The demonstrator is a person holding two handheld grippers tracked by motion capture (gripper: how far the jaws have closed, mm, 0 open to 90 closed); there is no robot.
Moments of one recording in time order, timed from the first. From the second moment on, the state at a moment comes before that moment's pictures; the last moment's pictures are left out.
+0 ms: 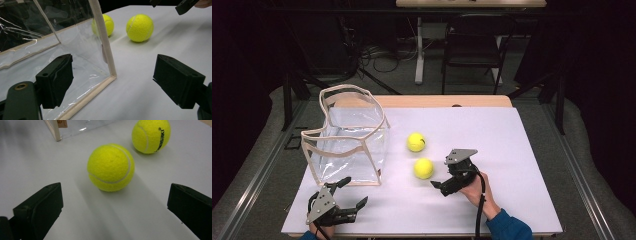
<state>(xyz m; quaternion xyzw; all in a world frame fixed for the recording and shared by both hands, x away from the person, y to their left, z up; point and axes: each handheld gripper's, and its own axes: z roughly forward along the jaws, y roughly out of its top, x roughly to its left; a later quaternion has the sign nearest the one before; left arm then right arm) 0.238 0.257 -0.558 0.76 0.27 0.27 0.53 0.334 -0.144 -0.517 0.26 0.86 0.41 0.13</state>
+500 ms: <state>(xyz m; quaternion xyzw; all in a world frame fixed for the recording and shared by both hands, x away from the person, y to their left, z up) 0.238 0.257 -0.558 0.76 0.27 0.27 0.53 0.343 -0.126 -0.518 0.25 0.87 0.40 0.12</state>
